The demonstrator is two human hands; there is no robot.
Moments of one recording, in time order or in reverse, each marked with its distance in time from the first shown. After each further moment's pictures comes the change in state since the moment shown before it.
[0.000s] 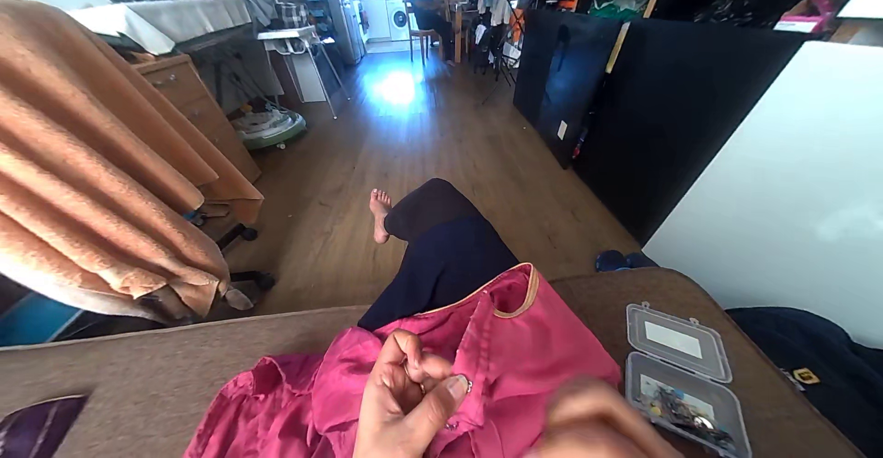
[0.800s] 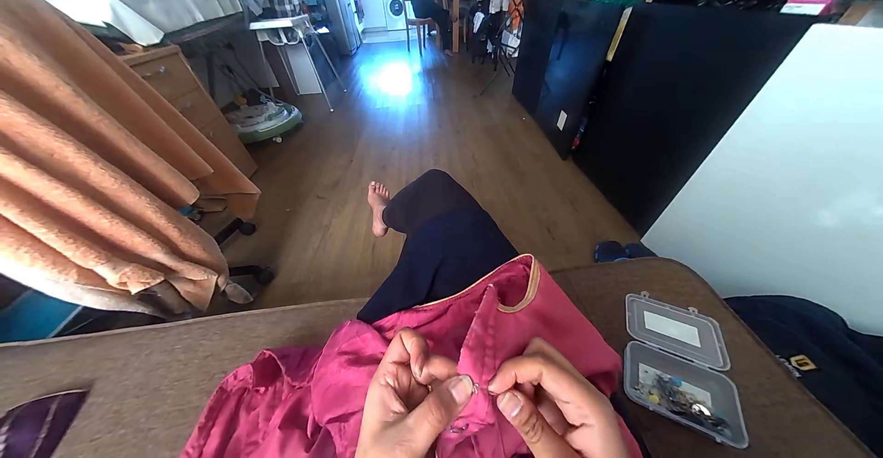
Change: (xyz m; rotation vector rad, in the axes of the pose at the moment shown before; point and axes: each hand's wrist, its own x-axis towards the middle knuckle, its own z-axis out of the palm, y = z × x) left_hand -0.004 0.001 0.006 -0.135 -0.030 -0.038; right_hand -0.009 0.030 0.031 0.239 0.116 0.291
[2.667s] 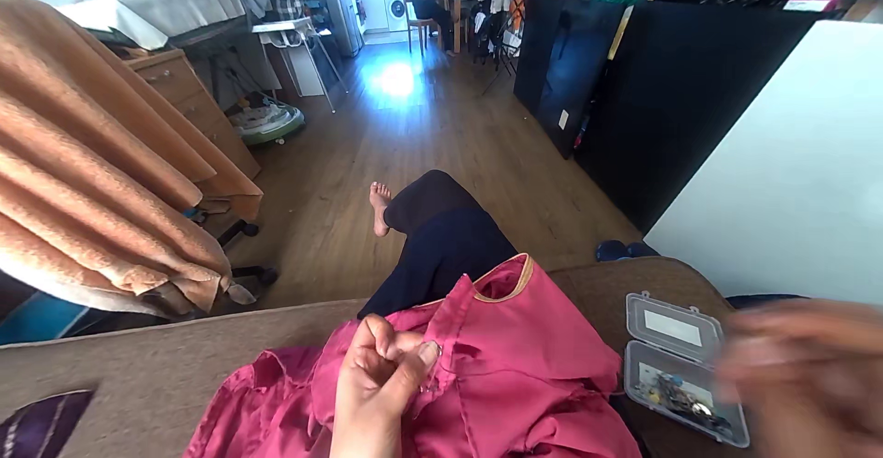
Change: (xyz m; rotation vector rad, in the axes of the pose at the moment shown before) left_hand 0.014 0.002 -0.012 0.202 0.175 0.144; right_hand 0.008 -0.050 -0.118 -0.479 0.180 -0.168
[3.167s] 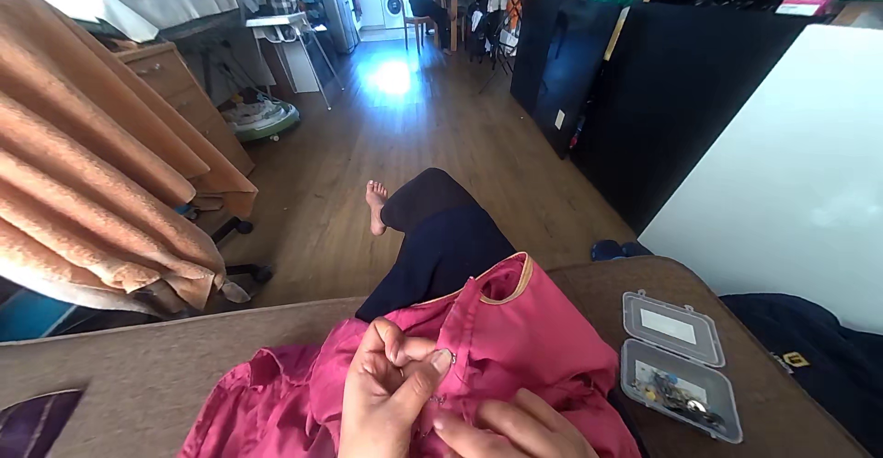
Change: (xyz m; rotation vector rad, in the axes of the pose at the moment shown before) left_hand -0.007 0.000 0.000 -0.020 -0.029 -0.042; right_hand -0.040 -0.019 0.127 -0.224 -0.322 -0.589
